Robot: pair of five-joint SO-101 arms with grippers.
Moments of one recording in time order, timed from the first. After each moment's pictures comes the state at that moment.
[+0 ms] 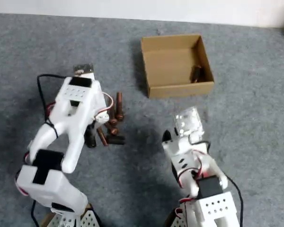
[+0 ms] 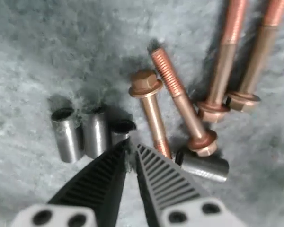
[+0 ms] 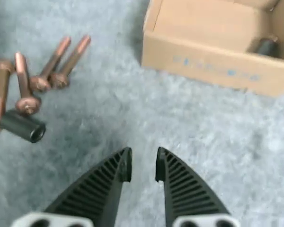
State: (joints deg) left arm 2.4 7.1 16.7 75.8 28.4; right arm -20.6 -83.5 82.9 44.9 9.1
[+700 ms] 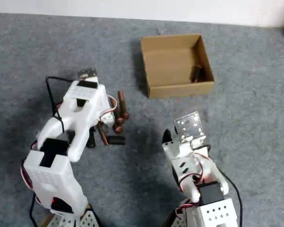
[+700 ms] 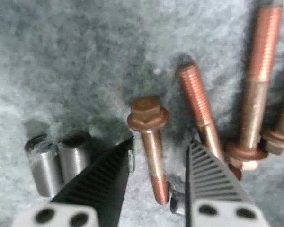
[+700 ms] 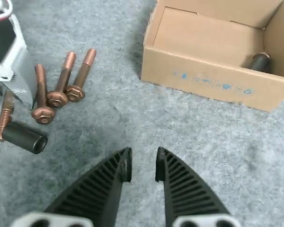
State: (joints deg) left arm 4.1 18.2 15.4 67.0 31.3; right arm -20.5 -89.4 84.8 44.9 9.4
